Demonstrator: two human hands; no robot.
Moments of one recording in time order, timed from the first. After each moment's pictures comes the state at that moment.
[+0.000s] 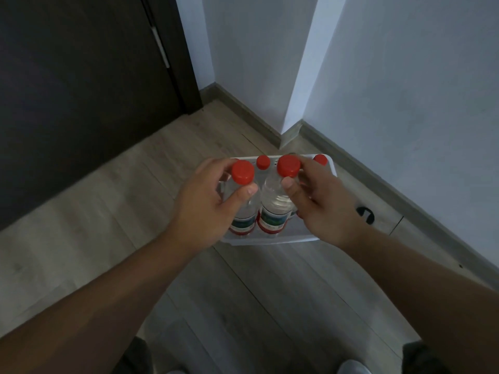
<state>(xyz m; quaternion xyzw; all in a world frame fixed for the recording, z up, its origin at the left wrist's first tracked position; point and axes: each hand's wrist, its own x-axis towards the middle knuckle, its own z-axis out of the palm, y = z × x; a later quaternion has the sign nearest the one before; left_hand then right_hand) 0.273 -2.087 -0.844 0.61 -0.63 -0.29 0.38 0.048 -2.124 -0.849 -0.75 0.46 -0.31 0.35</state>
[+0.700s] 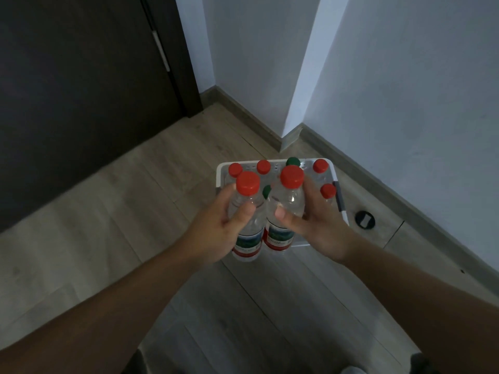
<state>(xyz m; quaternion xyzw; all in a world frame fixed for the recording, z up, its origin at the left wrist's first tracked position) 0.265 -2.077 -0.861 0.53 -0.58 -0.53 0.34 0.044 -2.120 -0.874 -0.67 0.43 -0.26 0.54</state>
